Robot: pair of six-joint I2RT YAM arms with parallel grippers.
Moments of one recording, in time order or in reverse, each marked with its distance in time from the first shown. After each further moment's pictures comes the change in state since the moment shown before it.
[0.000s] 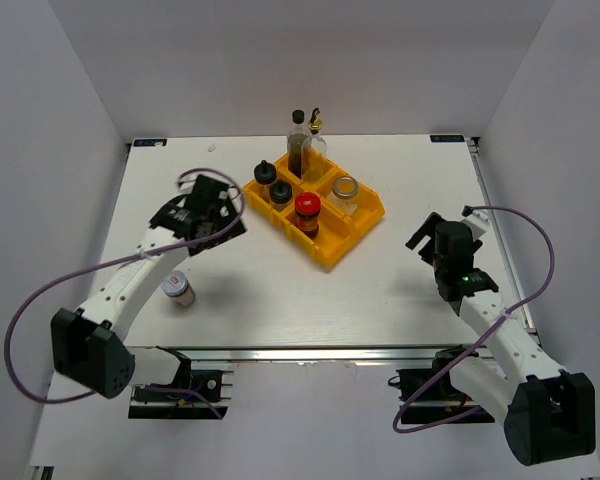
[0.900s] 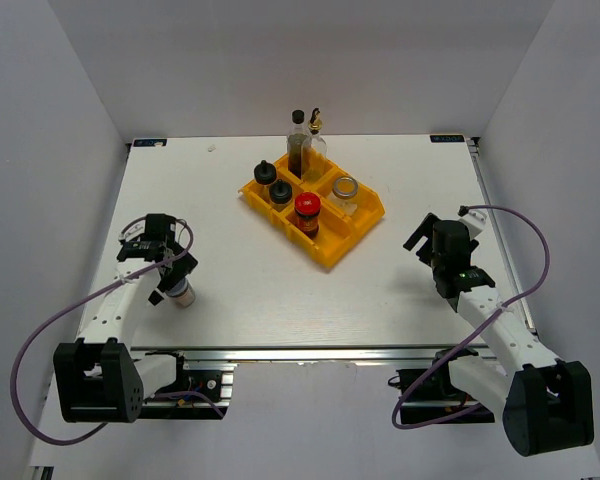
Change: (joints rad) left arm 0.475 -0.227 -0.455 -0.031 -0.008 -0.097; right arm -0.005 0.051 0.000 0.014 -0.025 -0.001
